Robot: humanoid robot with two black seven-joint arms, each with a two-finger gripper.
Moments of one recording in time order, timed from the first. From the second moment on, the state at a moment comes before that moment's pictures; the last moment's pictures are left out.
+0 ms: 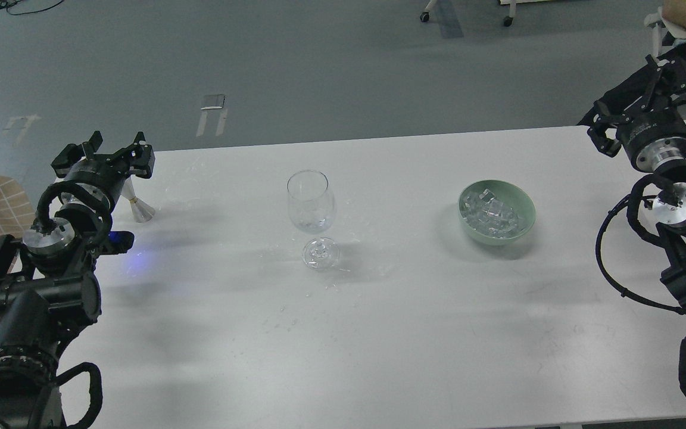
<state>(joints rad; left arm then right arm) -0.60 0.21 -1.63 -0.74 -0.22 -0.08 0.16 0.66 -0.27 1.38 0.67 -0.52 0.16 0.13</state>
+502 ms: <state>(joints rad) -0.55 0.30 -1.55 -0.98 0.03 -0.17 0.15 0.70 -0.48 1.13 0.92 -0.79 0.16 0.16</state>
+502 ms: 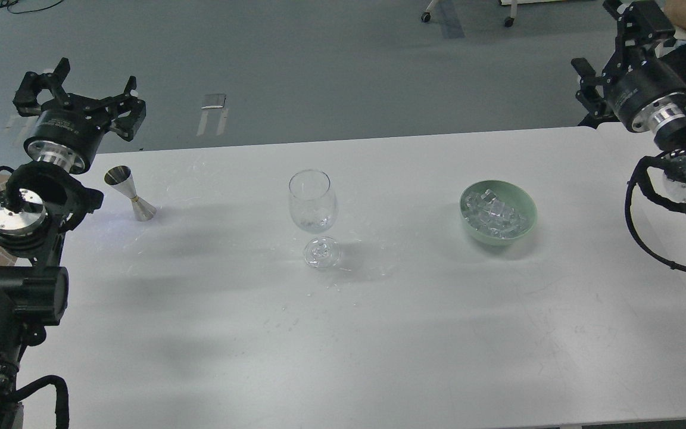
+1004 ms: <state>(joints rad) -0.53 0.29 -1.48 -0.99 0.24 -0.18 0.03 0.72 -0.70 0.84 1.13 -1.48 0.18 0.17</state>
